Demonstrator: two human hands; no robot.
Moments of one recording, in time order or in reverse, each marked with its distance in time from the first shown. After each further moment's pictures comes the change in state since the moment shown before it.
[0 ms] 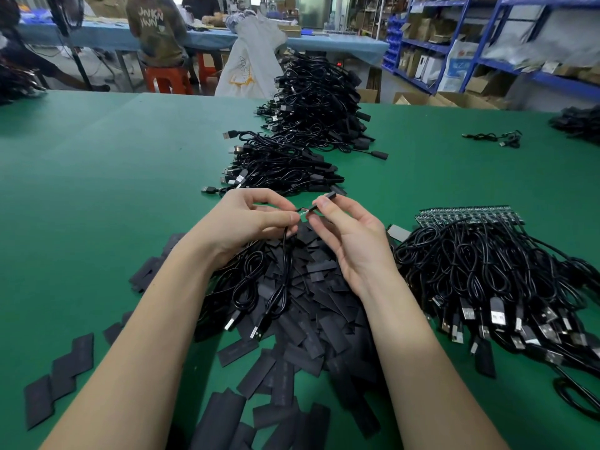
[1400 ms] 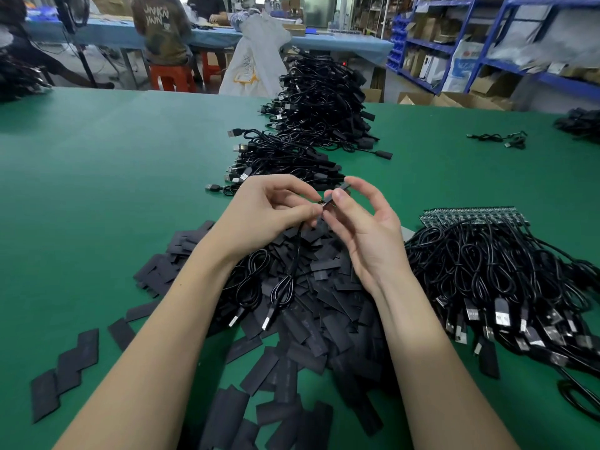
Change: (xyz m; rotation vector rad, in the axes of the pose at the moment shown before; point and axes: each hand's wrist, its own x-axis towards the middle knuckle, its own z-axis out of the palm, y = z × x) left_hand 0.004 -0.003 0.012 0.220 -0.032 0.382; right_hand -0.002 -0.006 -0.007 -0.018 -0.084 -0.150
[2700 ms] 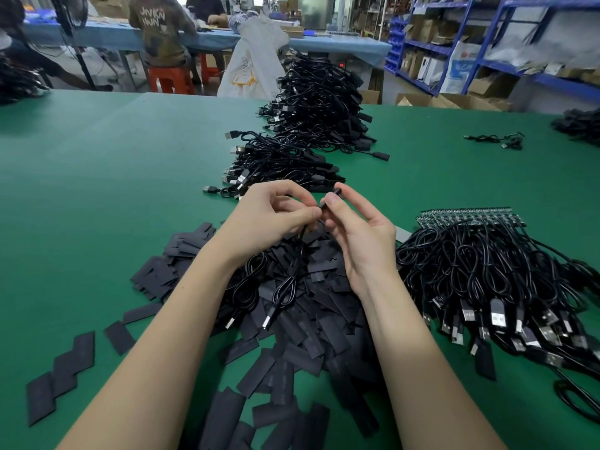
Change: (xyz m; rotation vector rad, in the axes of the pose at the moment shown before) left_hand 0.002 -0.001 0.008 -0.046 0.017 -0.141; right_hand 0.001 0.009 0.006 -0.080 0.144 -0.001
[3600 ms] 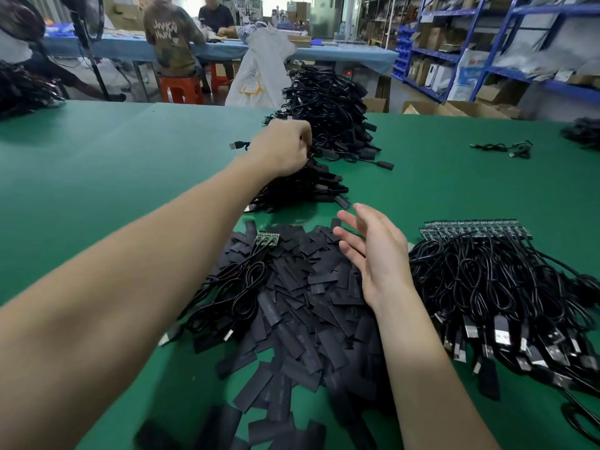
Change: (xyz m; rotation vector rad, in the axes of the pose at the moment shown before) left_hand 0.135 0.029 -0.025 0.980 0.154 0.148; right_hand 0.002 -0.018 -0.013 -0.090 0.085 0.112
